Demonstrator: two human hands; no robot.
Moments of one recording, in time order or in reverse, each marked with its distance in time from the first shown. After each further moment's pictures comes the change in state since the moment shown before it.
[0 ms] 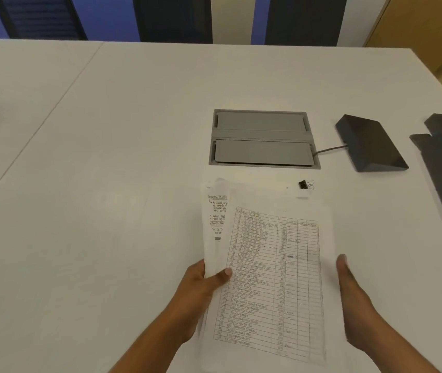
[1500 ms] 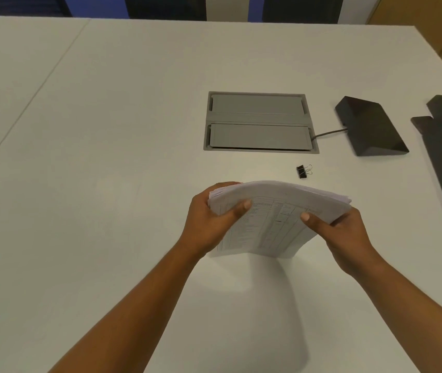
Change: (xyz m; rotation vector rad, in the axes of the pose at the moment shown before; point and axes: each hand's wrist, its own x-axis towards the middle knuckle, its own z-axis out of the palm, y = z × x) left_hand 0.065 0.052 0.021 0.248 0.072 0.607; right_hand 0.074 -0.034 -0.007 -0.190 -0.129 -0.671
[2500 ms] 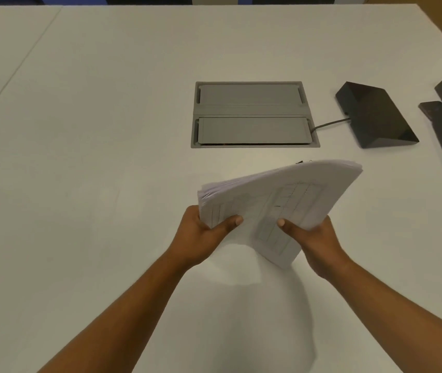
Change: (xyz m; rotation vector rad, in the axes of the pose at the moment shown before) left_hand 0.028 -0.035 0.004 0.054 -0.068 0.010; right_hand 0.040 0.063 0.014 0.046 -0.008 0.045
